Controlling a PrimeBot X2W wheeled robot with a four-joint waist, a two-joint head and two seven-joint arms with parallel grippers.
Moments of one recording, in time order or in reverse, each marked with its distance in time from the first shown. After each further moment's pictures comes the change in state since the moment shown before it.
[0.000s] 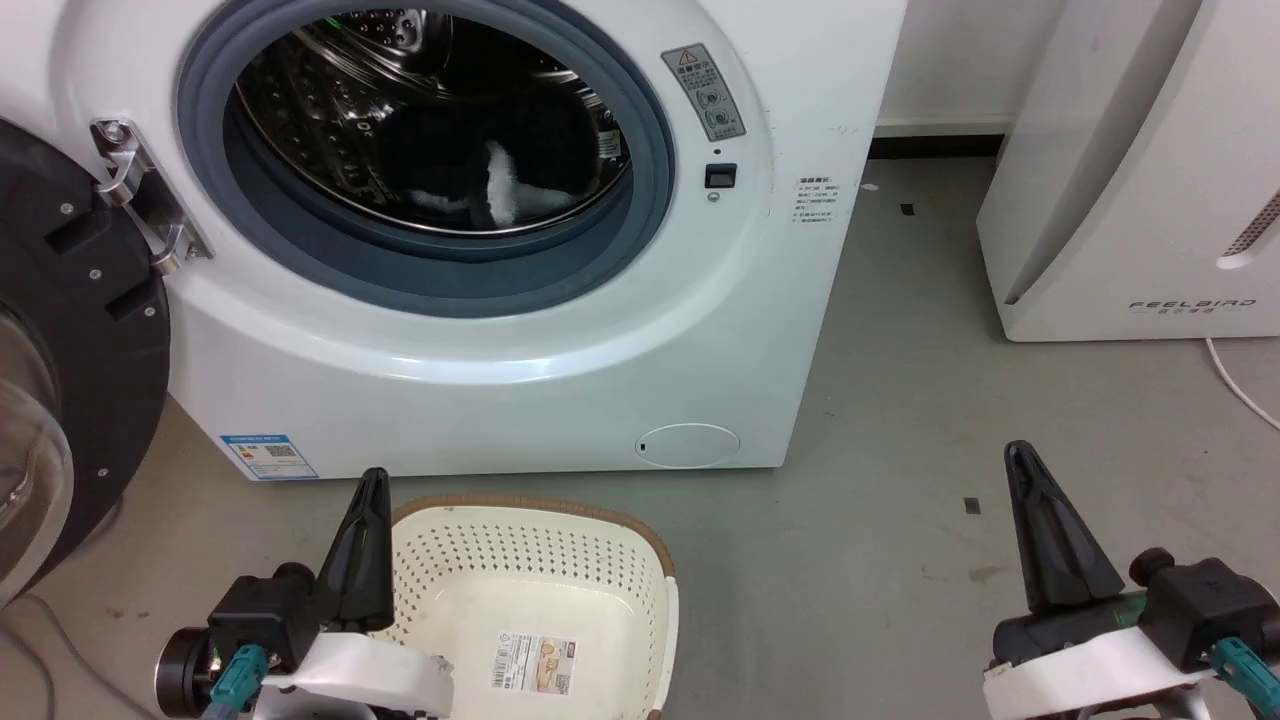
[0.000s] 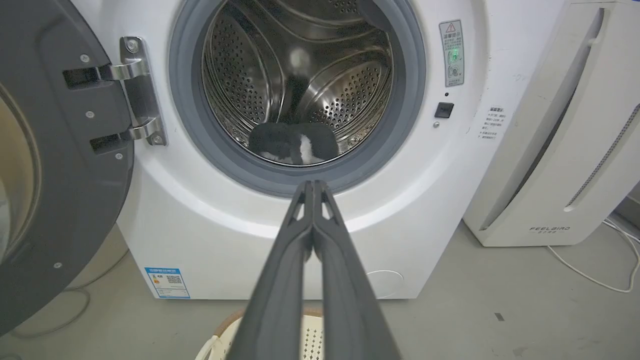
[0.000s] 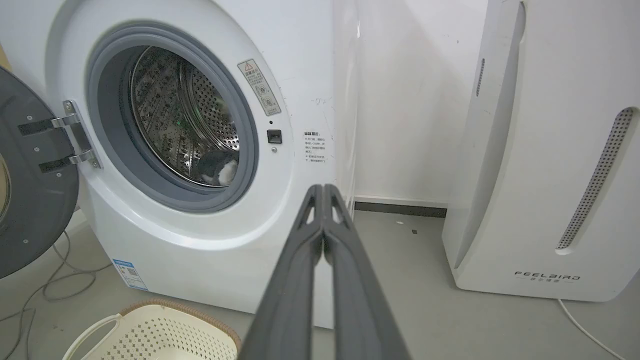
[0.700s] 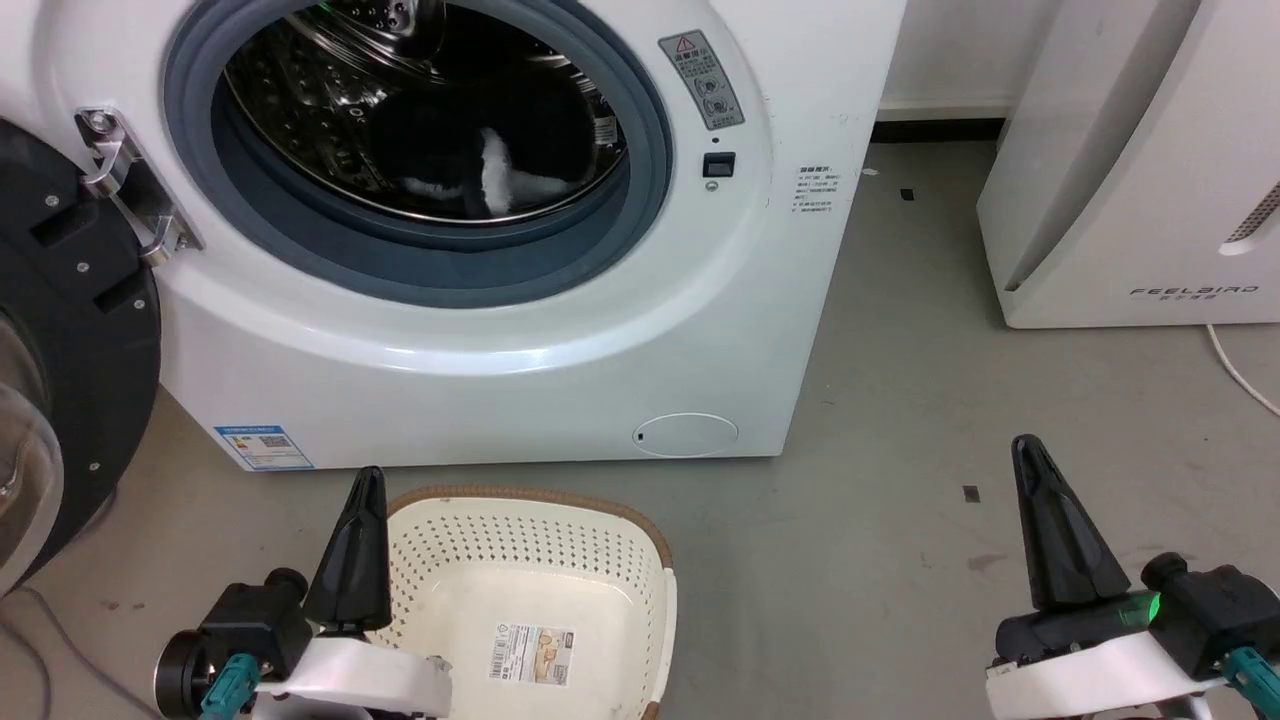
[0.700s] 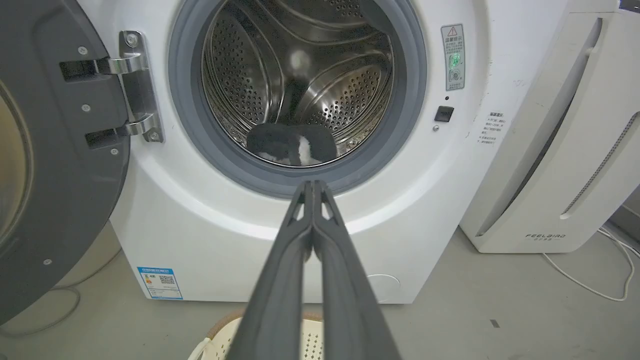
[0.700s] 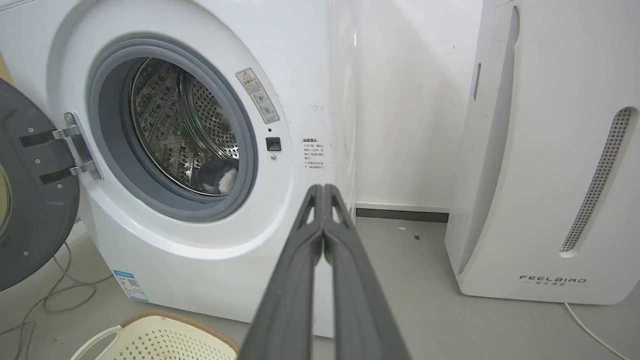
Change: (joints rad) left arm 0.000 0.001 -0.001 0.008 -0.025 -0.002 -0.042; right arm 0.000 0.000 0.001 -0.004 0.016 0.000 -0.043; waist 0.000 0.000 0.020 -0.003
